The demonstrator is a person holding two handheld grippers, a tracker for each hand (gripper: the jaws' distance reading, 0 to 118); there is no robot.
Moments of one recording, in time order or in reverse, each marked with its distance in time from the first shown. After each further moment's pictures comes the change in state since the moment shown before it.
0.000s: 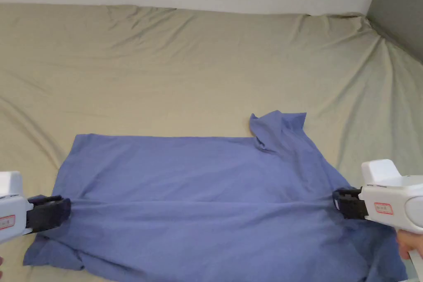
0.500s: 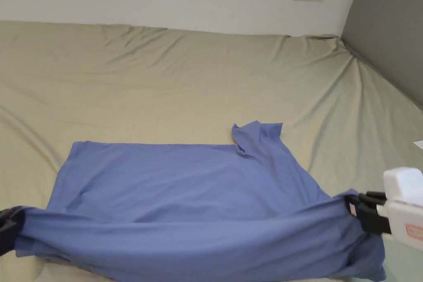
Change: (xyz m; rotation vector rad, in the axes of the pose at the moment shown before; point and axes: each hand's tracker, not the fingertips) left arm 0.013 -0.021 0.108 0.137 -0.026 -0.105; right arm 0.015 -0.019 0.133 0.129 0.117 -0.015
